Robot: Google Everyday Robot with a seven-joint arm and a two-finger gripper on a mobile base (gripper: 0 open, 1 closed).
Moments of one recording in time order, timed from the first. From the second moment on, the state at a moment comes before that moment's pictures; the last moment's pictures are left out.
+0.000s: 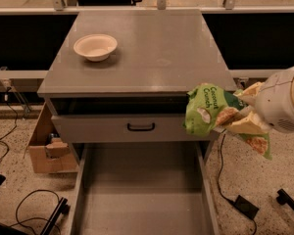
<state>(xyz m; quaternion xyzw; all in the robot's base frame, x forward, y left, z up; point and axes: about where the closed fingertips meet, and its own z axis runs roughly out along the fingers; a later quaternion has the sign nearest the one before) 0.443 -0.191 0.911 -0.53 0.77 -0.05 0.34</state>
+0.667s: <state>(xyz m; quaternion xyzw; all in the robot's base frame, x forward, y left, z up) 0.442 -0.141 0.804 -0.56 0.78 0.04 0.29</state>
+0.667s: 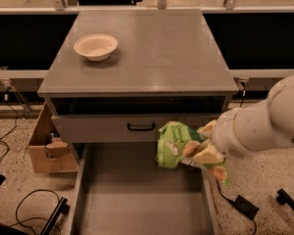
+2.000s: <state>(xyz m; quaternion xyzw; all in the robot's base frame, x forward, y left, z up) 0.469 -0.042 0.501 -0.48 0.82 0.22 0.22</state>
